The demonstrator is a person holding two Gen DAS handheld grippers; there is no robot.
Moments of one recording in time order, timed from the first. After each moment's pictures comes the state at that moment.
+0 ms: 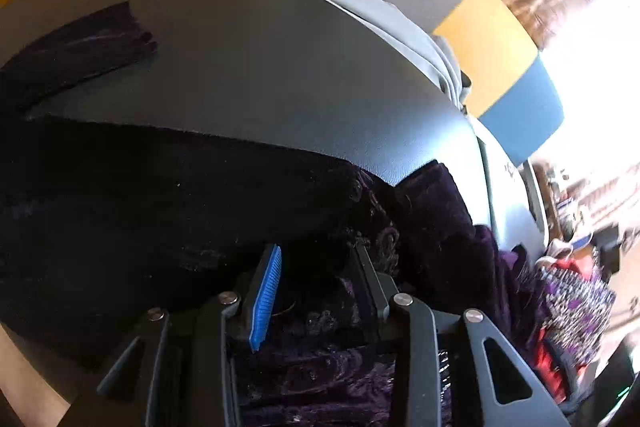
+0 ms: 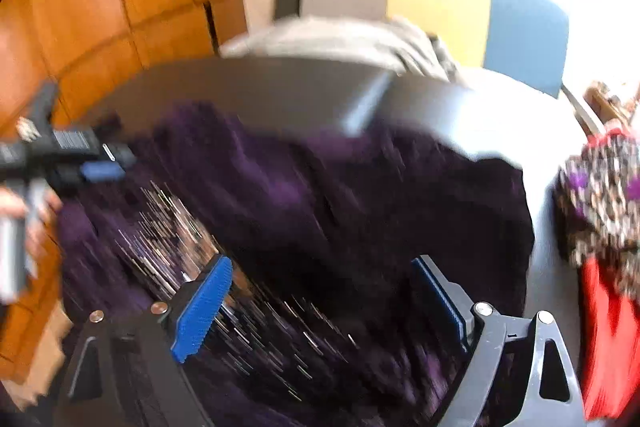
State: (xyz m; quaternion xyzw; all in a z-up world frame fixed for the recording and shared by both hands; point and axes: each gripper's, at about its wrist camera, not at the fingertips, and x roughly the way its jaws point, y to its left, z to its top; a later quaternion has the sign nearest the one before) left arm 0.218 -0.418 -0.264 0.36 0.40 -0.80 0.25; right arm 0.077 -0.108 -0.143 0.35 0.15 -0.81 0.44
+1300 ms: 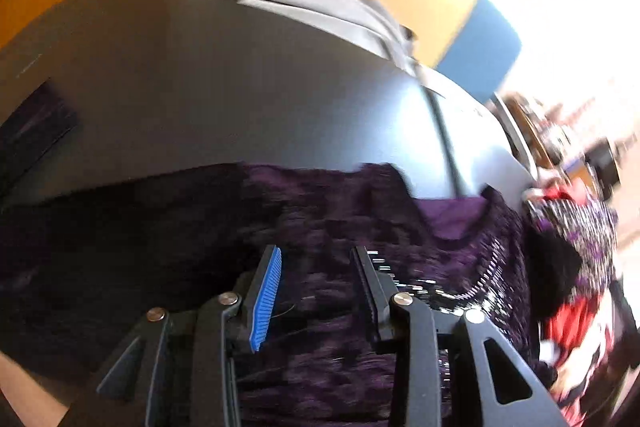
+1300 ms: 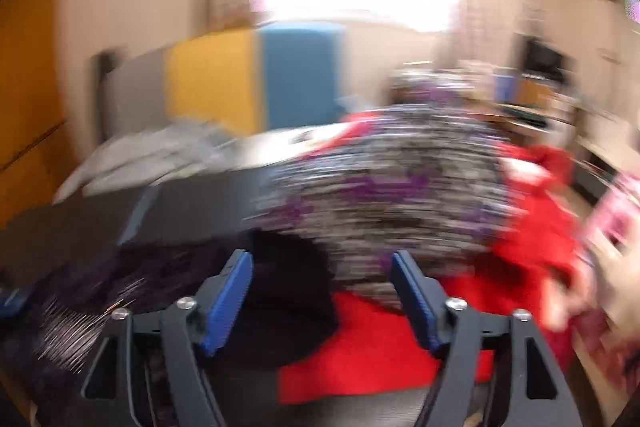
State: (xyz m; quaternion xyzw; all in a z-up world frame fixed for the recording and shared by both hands) left arm 0.182 -0.360 -0.215 0.41 0.30 -0.85 0.15; right arm -0.016 0.060 -0.065 0.31 0.05 -0.92 0.22
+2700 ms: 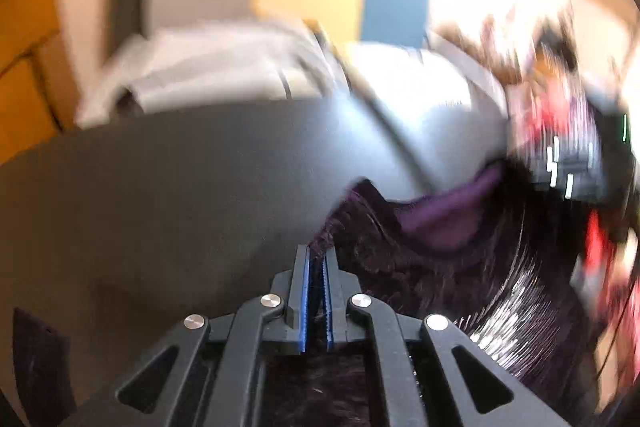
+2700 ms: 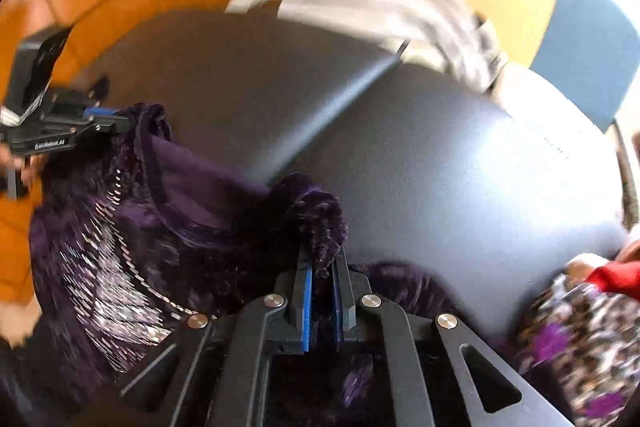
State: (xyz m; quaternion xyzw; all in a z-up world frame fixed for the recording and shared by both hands) left arm 0.036 -0.420 -0.145 0.34 0.13 -0.93 0.10; right arm -0.069 -0.114 -0.121 0.40 0.25 -0.74 0.47
